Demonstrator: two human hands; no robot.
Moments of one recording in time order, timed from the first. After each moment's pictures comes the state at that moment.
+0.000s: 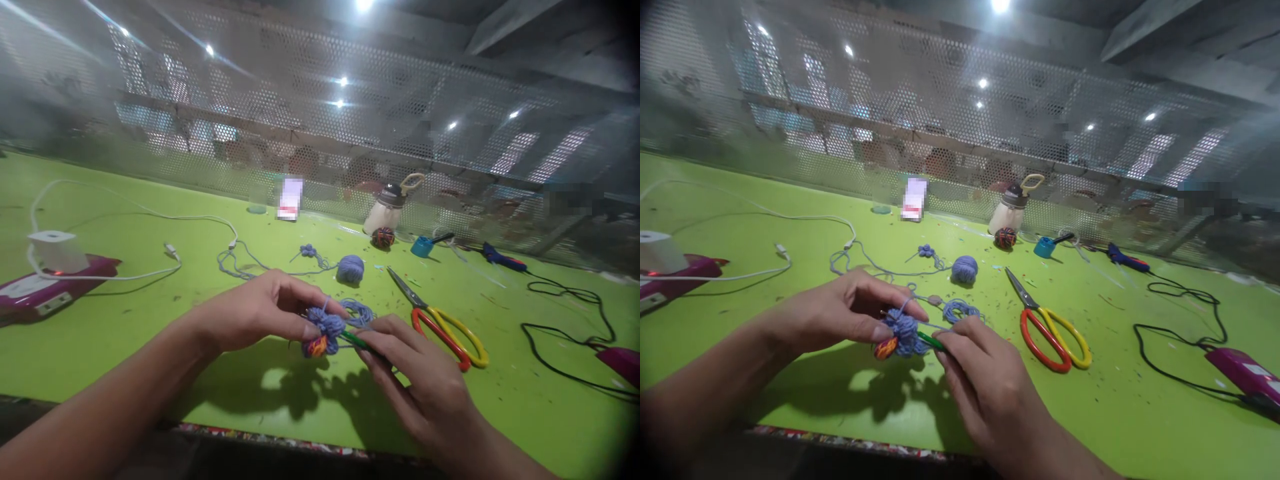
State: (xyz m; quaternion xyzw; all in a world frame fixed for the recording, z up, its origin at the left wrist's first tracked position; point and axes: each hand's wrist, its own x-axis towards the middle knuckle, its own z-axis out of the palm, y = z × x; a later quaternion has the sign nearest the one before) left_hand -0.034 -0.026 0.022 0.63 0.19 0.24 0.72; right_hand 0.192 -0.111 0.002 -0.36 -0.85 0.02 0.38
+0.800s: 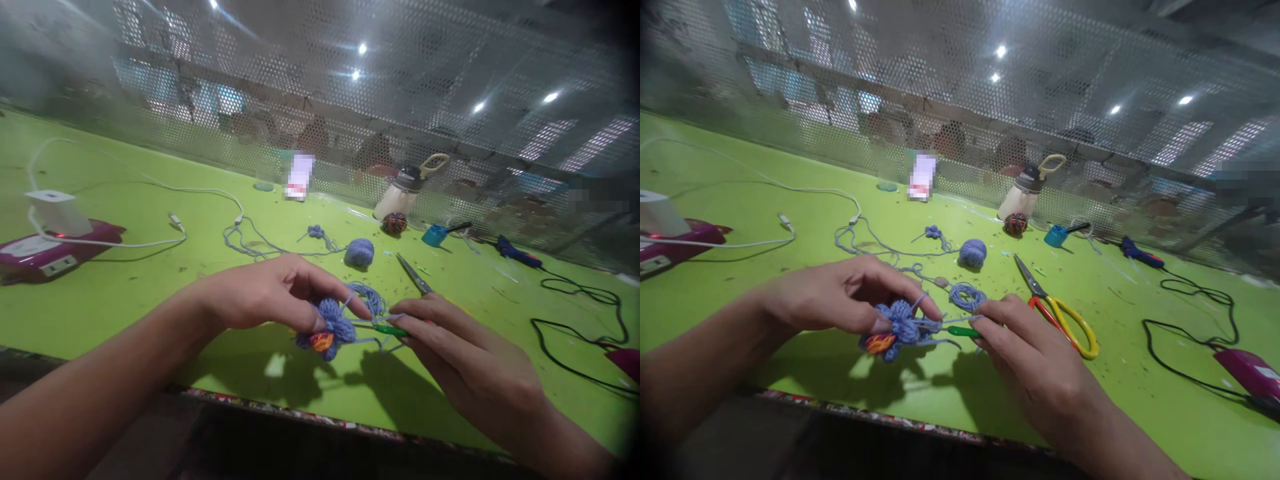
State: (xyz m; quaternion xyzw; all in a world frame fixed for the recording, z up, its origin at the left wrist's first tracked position) left_hand -0.035 -0.031 0.030 0.68 0.17 0.18 0.68; right_hand 0.234 -0.109 0.009 -0.35 -0.89 -0.11 0.26
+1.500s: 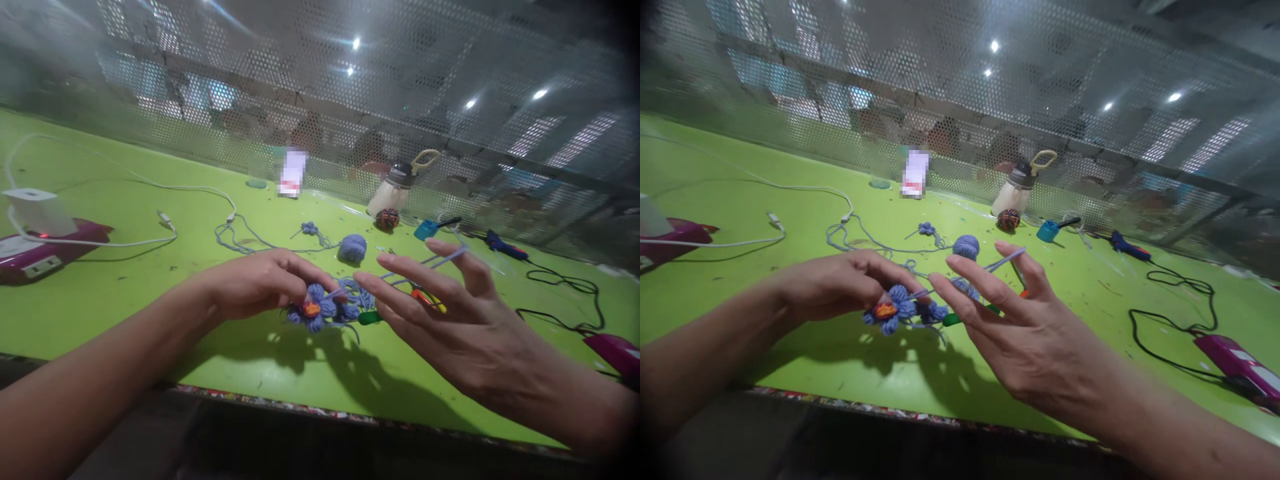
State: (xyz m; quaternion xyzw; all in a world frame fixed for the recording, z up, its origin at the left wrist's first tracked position) left_hand -0.026 -0.019 0.018 0.59 0.25 0.21 0.73; right_hand 0.224 -0.099 0.060 -0.21 -0.93 -0.29 0.08
